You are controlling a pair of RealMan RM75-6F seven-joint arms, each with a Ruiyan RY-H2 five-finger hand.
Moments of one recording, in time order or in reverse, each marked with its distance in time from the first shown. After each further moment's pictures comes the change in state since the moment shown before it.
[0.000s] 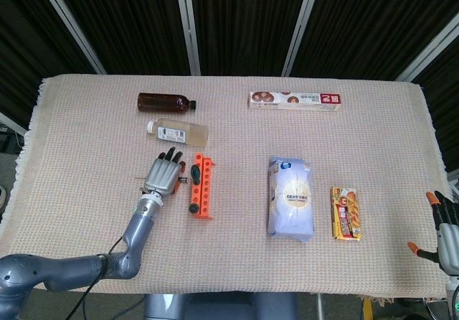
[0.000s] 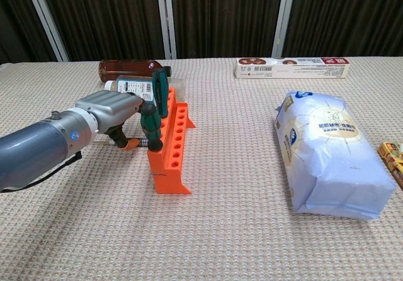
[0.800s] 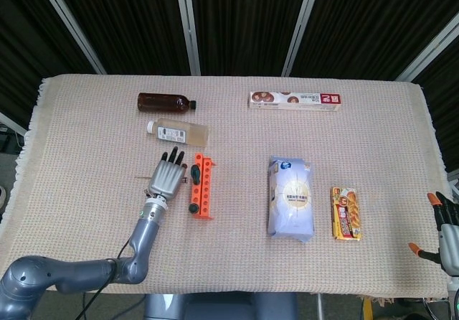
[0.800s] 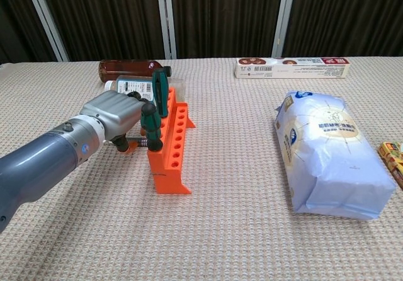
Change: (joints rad) left arm -0.006 -0.072 0.026 0.058 0.015 0.080 0.163; right arm -0.001 0.001 -0.002 0.014 -0.002 -0.010 0.026
